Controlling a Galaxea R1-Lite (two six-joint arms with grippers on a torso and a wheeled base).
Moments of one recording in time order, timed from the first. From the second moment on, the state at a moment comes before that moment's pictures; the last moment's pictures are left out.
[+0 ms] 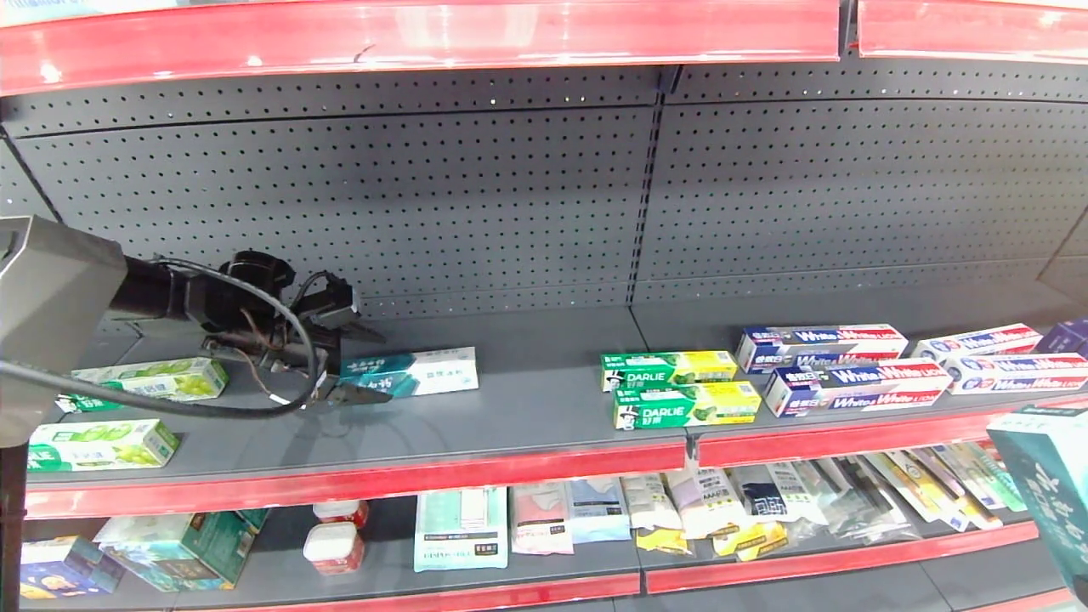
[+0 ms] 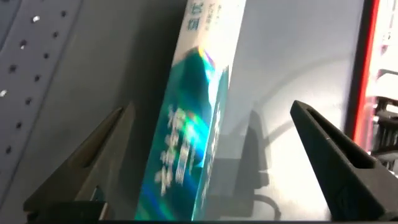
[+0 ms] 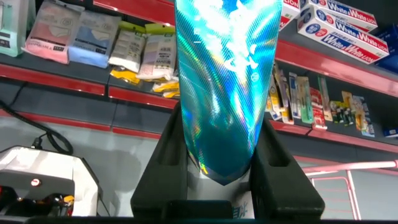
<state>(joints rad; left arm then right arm) 0.08 2.29 -1.57 0.30 -0.82 1.18 0.00 0.57 -0.29 0.15 -0.06 -0.39</state>
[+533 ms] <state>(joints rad) 0.04 2.36 -1.69 0.34 -0.77 1.18 0.00 0.57 -0.29 0.15 -0.06 -0.39</state>
